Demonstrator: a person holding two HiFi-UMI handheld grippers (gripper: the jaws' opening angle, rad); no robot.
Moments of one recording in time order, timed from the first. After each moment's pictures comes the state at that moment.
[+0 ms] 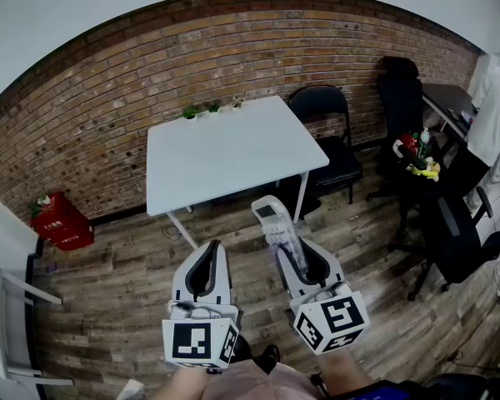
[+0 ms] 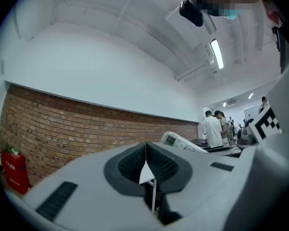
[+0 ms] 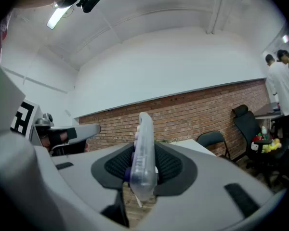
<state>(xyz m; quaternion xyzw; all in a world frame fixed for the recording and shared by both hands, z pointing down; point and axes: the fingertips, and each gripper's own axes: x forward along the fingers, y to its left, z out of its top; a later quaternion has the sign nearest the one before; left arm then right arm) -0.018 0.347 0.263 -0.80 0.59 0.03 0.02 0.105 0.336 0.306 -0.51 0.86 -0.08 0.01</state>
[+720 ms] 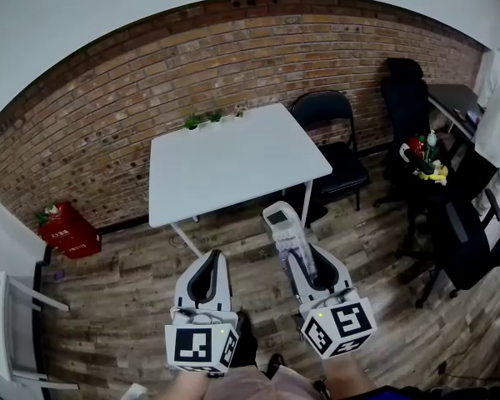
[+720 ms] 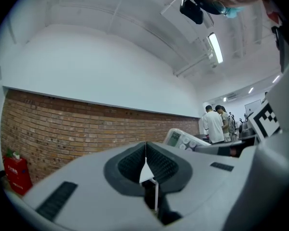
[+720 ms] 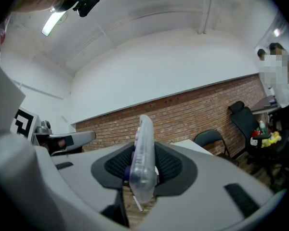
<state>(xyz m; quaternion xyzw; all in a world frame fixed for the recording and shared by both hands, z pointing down) 0.005 0.331 0.277 -0.80 0.60 0.01 0.02 0.147 0.319 0.311 -0.51 0.85 -0.09 0.04</state>
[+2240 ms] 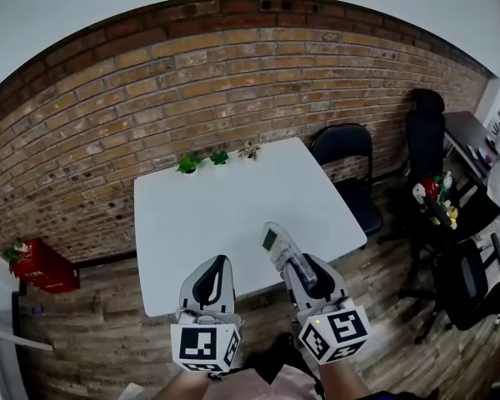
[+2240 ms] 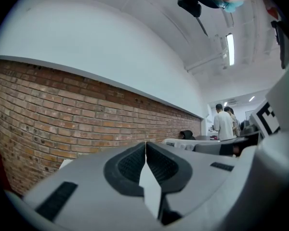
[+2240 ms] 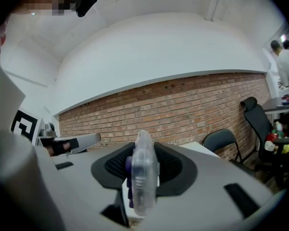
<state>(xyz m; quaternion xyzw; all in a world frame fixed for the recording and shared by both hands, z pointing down) -0.103 -0.010 0.321 -0.82 0.57 0.02 -0.02 0.034 -0.005 0.338 -0.54 0.84 -0.10 -0.01</state>
